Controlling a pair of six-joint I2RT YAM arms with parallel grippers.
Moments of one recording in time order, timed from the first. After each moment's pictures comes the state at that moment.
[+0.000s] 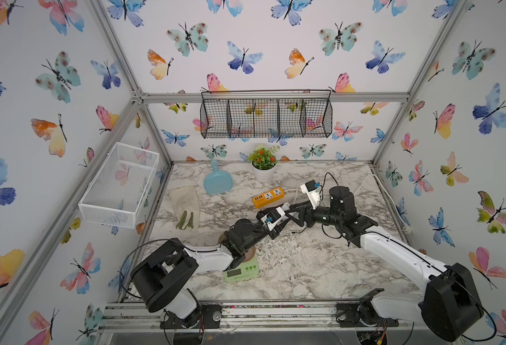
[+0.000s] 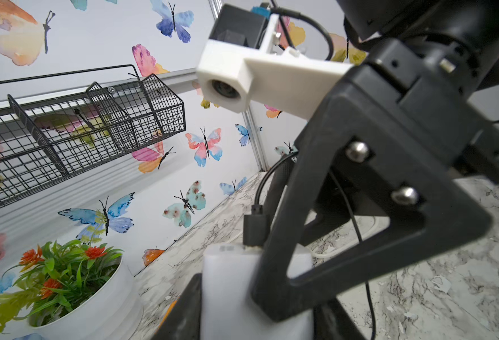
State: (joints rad) left arm -0.85 1.53 0.56 1.06 0.10 0.25; right arm 0.51 1.30 0.86 0.00 -0.64 0.27
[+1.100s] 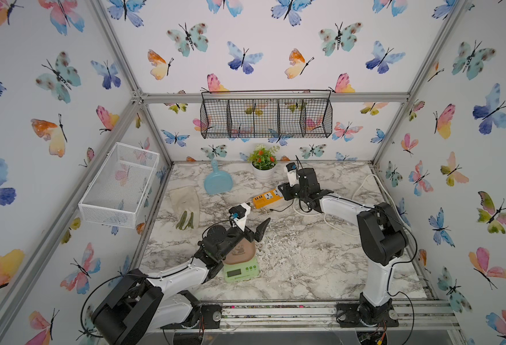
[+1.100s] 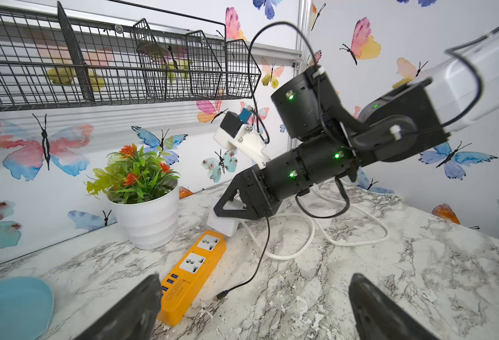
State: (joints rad) left arm -0.67 1.17 0.33 0.90 0.08 -0.06; right arm 0.52 1.98 1.33 0.08 -0.14 0.13
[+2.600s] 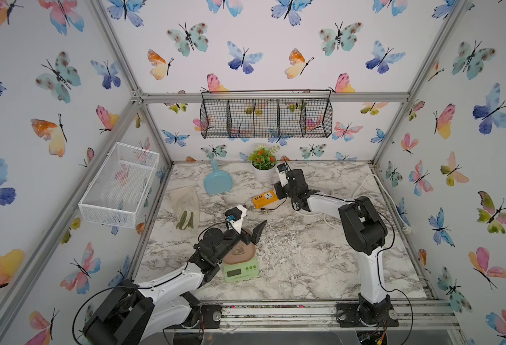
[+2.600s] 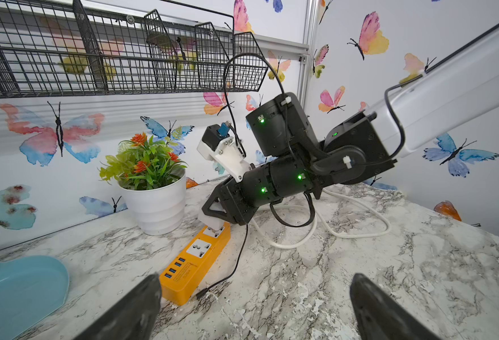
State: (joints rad) left arm -0.65 1.10 0.30 0.83 0.08 -0.06; right arm 0.56 2.14 1.44 0.16 0.00 0.03
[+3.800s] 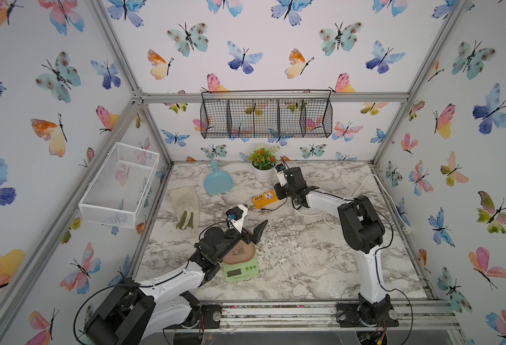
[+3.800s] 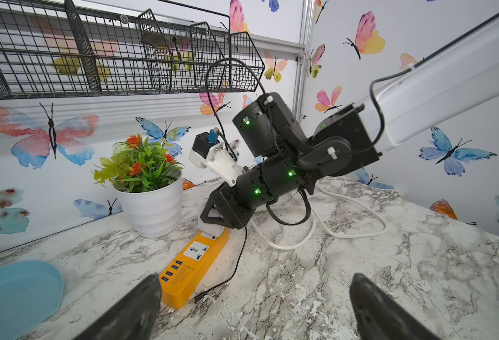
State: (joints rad) left arm -0.65 1.11 0.31 0.83 0.10 -0.06; right arm 0.56 2.18 1.55 -0.01 -0.01 0.00
